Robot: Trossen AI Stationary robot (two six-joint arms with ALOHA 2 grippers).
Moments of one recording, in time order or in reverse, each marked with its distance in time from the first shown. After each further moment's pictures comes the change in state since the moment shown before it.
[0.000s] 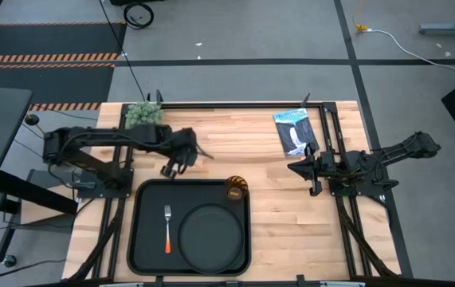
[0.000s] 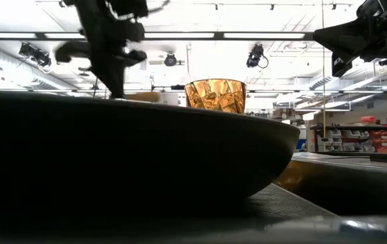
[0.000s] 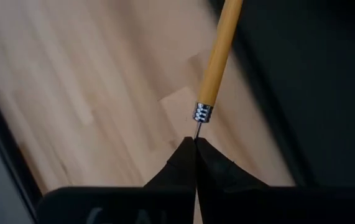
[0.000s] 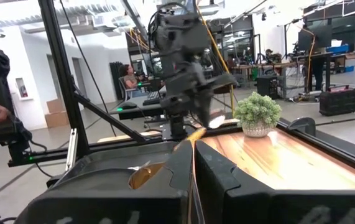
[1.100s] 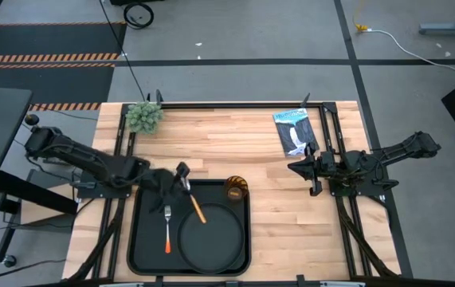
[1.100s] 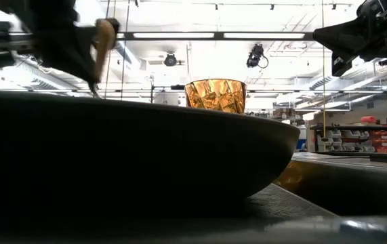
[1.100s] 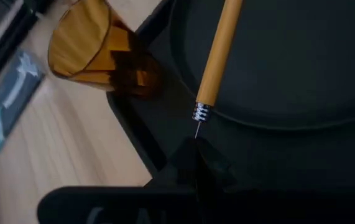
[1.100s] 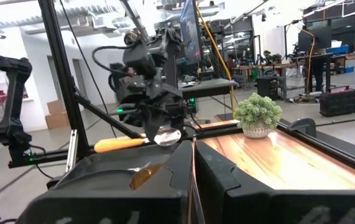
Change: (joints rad) left arm -0.444 -0.270 -0.412 0.557 -0.031 -0.077; right arm 0.000 0.005 0.000 0.011 0.000 0.000
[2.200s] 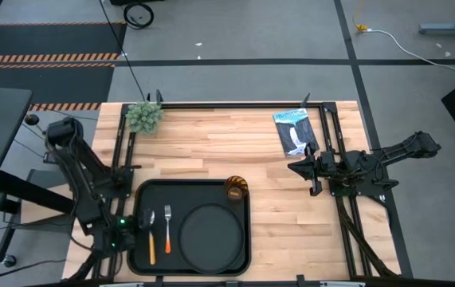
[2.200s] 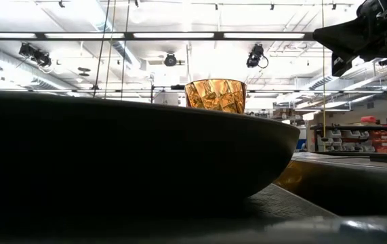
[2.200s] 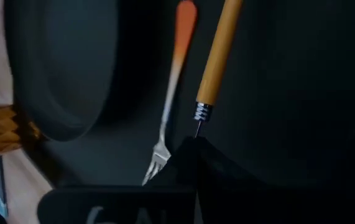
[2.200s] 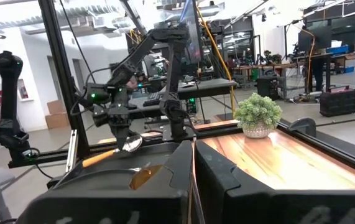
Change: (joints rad) left arm -0.965 0.157 -0.049 -0.283 -0.476 -0.446; right arm 0.000 0.000 0.000 0.000 0.000 0.000
